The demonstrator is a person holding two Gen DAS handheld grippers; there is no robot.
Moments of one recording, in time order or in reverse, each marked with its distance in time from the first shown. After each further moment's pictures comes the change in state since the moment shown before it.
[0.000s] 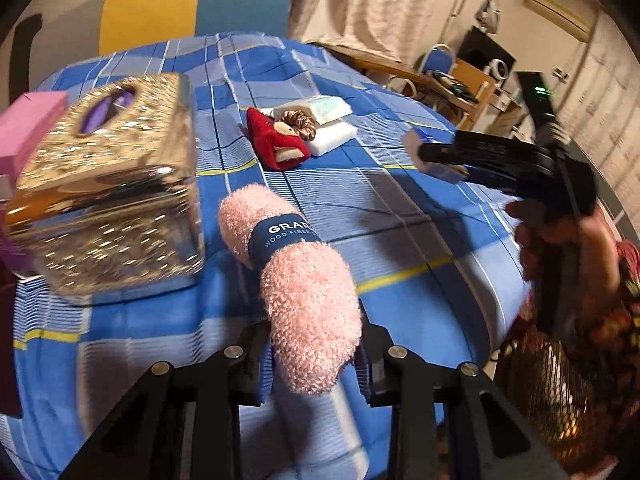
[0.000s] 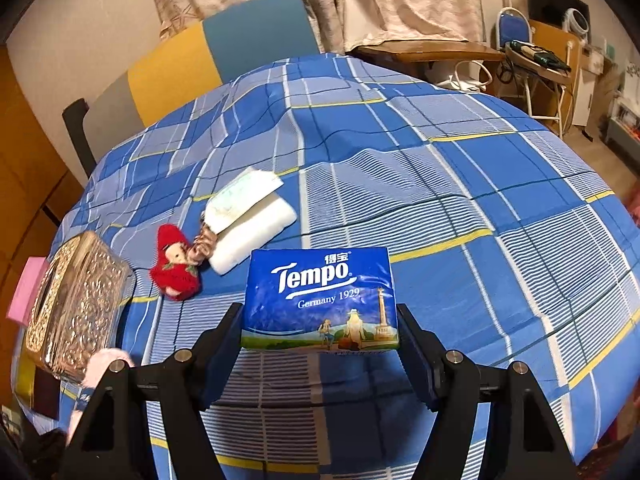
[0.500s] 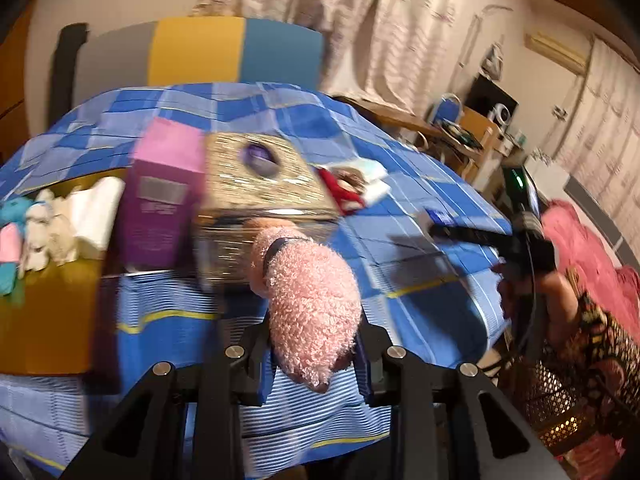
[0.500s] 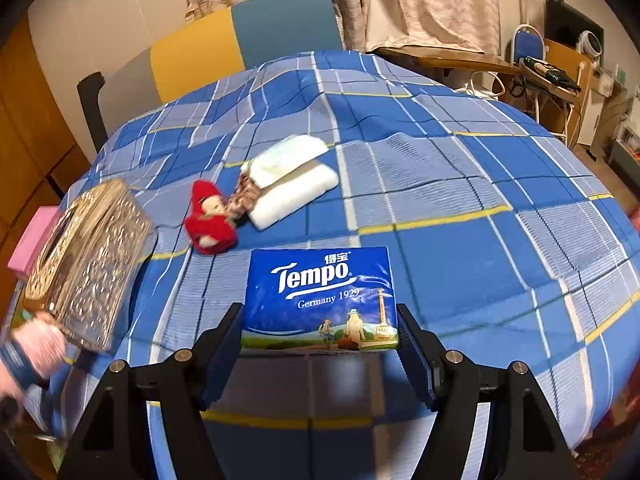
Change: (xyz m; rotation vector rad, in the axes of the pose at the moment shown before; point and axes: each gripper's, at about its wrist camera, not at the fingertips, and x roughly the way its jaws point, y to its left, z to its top) left arm -0.111 0.078 -0.026 -0.078 -0.182 0.033; right arm -0.012 0.044 -0.043 -0.080 0.000 -0.028
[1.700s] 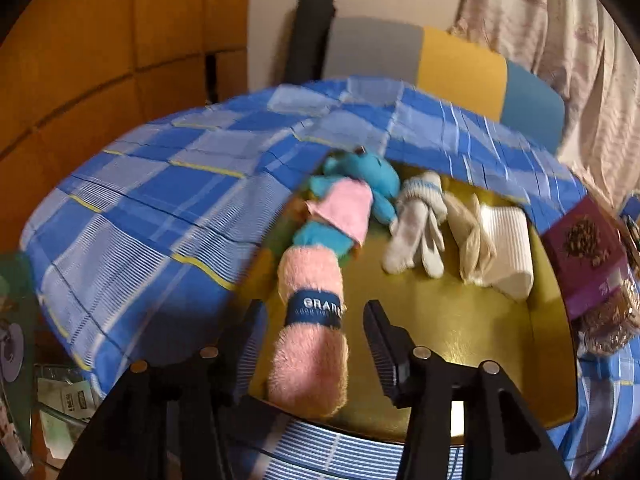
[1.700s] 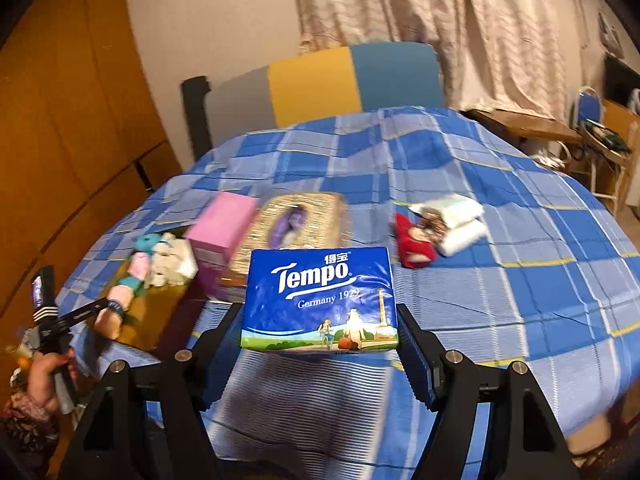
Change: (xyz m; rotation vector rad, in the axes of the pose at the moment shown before) left arm -0.076 0.296 -0.031 -0.382 -0.088 0.616; right arm -0.120 0.181 -0.037 -0.172 -0.146 0.226
